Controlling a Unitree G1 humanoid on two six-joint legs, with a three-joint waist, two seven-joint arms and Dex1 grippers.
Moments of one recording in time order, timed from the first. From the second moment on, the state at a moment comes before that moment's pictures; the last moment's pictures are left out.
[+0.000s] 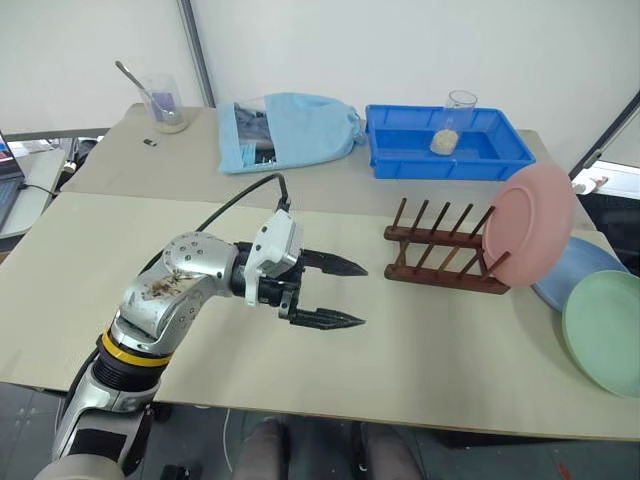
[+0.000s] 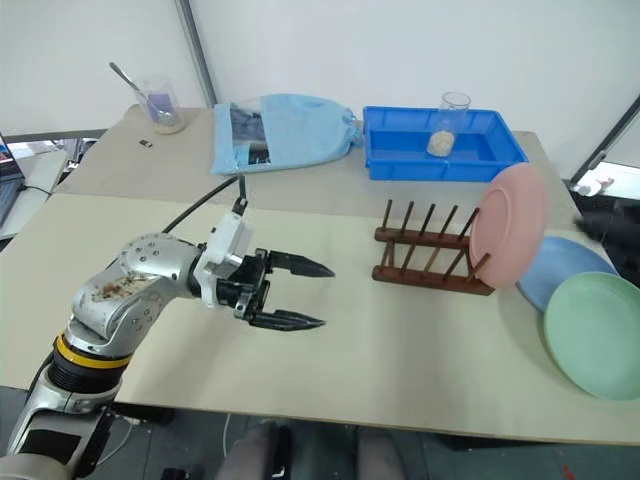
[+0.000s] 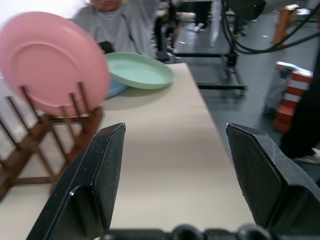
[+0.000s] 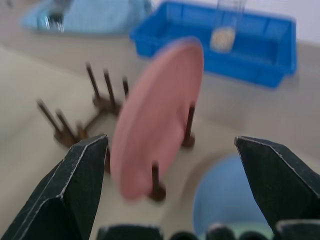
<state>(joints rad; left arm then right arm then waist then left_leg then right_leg) -0.58 0.59 -0.21 -0.35 -0.59 0.48 -1.24 0.06 -1.12 -0.85 -0.10 0.57 0.82 1.03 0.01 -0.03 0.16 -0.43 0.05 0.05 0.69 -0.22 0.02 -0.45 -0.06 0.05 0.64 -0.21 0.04</state>
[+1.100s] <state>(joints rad) -0.59 0.49 -0.31 -0.29 -0.48 0.37 -1.28 0.16 -0.65 -0.41 -0.41 0.04 0.80 0.35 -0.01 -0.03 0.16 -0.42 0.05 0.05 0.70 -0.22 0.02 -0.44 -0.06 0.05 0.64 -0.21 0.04</state>
